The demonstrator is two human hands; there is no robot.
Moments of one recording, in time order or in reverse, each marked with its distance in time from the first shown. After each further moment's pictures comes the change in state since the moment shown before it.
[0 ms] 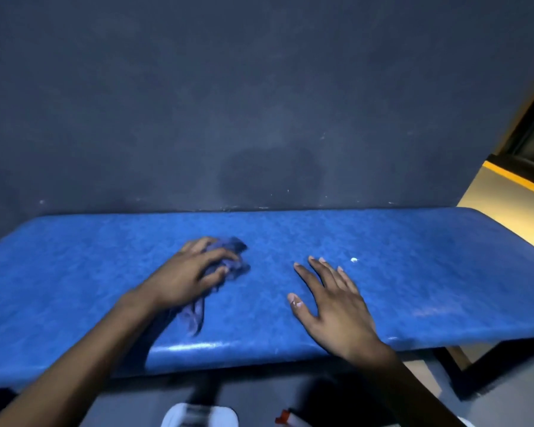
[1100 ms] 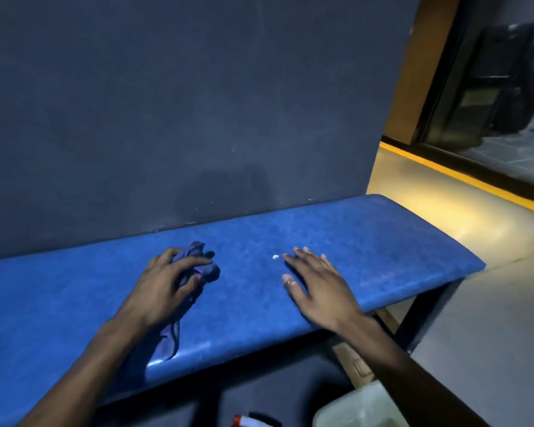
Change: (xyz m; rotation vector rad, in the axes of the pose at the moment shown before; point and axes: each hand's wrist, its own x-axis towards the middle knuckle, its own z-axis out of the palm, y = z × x) left_hand 0.039 0.082 0.028 -0.038 0.115 -0.039; right_hand -0.028 0.101 -0.047 0.111 0.112 0.099
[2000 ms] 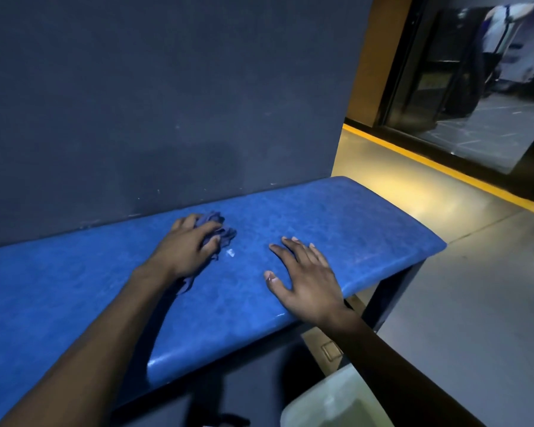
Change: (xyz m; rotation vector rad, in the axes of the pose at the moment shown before) left_hand 0.121 0.062 0.078 0.065 -0.121 0.124; right_hand -0.005 0.051 0.011 -0.102 0.048 0.127
